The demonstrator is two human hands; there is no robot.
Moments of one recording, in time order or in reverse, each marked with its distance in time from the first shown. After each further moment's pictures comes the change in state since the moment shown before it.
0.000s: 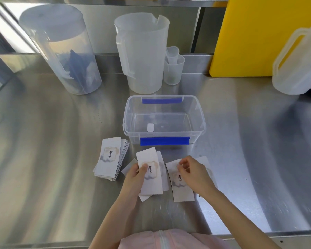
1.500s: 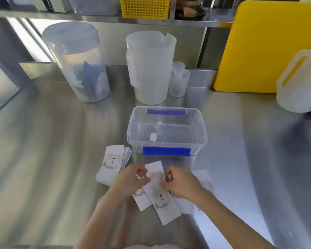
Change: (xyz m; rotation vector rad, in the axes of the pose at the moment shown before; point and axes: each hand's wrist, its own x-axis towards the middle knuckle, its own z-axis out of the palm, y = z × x) left_hand 0.008 0.034 -0.023 0.884 -0.069 0.273; right_hand 0.001 -0.038 -0.005 -0.300 -0.259 -0.149
